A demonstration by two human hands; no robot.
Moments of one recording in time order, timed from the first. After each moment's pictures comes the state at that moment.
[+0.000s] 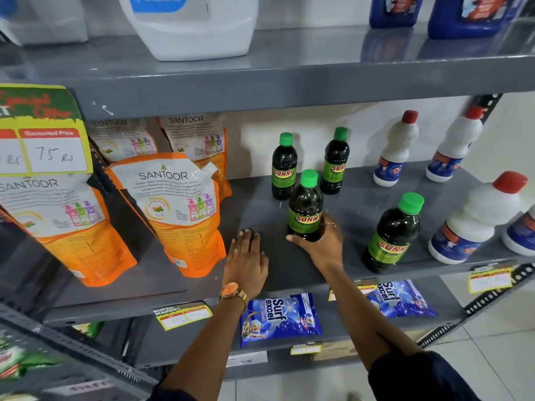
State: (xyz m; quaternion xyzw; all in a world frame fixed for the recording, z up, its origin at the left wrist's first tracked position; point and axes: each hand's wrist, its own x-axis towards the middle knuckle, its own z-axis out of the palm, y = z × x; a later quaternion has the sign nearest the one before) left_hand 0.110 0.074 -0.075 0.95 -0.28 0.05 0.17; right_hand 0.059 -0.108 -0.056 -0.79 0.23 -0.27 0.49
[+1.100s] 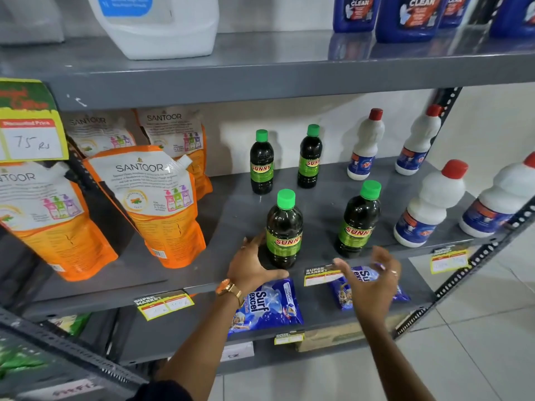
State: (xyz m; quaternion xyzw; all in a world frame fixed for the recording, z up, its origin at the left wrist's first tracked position) left_hand 0.065 0.047 -0.059 0.87 -0.27 -0.10 0.40; right_hand -0.094 -0.135 -0.076 -0.71 0.32 -0.45 0.44
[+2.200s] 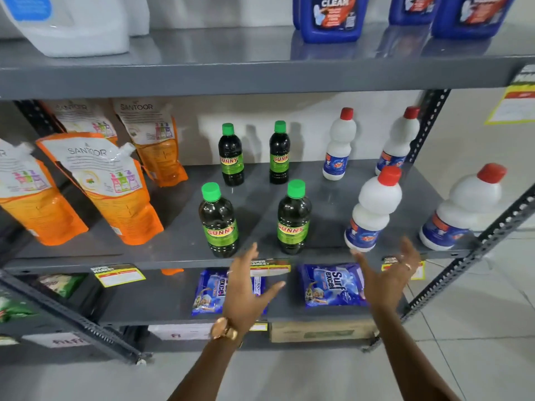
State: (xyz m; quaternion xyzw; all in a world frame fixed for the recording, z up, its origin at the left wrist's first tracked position) left_hand -0.077 -0.043 -0.072 0.84 -0.19 0.05 0.51; right_hand -0.146 -0.299 -0.073 -0.71 0.29 -0.45 0.45
